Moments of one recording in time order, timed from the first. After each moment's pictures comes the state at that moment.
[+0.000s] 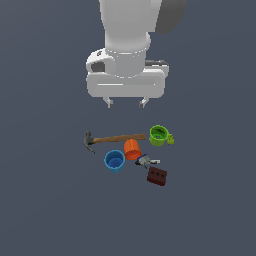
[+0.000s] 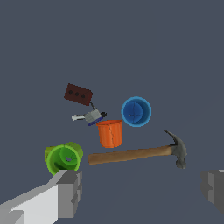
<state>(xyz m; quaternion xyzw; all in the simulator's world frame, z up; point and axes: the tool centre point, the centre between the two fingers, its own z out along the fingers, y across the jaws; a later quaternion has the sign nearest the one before) 0.000 -0.005 0.339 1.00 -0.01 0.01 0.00</state>
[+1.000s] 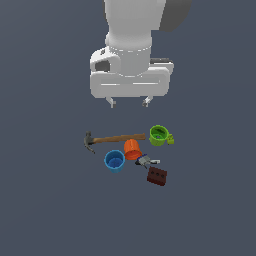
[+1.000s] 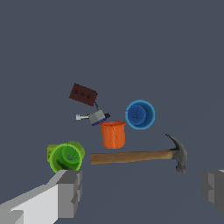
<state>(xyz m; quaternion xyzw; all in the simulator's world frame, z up) 0.005 0.005 0.345 1.00 0.02 0.02 0.00</state>
